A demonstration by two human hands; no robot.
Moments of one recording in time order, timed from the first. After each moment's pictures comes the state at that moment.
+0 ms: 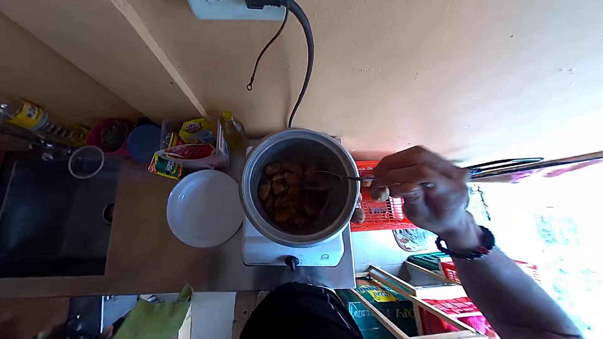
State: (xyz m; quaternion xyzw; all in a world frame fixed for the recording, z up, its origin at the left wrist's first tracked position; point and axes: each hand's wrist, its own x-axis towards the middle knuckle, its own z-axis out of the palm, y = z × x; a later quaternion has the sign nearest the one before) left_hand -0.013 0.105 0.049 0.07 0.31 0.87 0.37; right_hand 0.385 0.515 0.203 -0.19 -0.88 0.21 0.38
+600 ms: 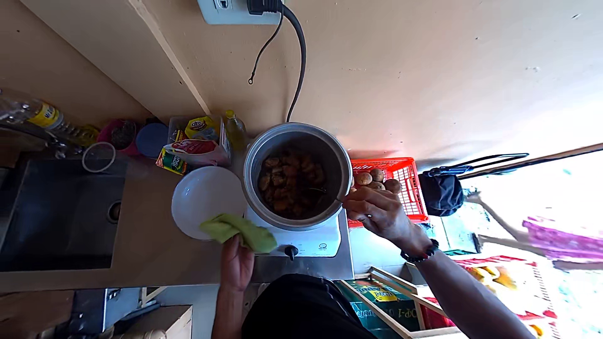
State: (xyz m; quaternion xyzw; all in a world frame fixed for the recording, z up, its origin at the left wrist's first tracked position) left_hand 0.095 0.277 0.061 -0.02 0.41 0.72 0.55; right_hand 0.397 0.458 0.126 -0.17 -0.91 0.13 0.36
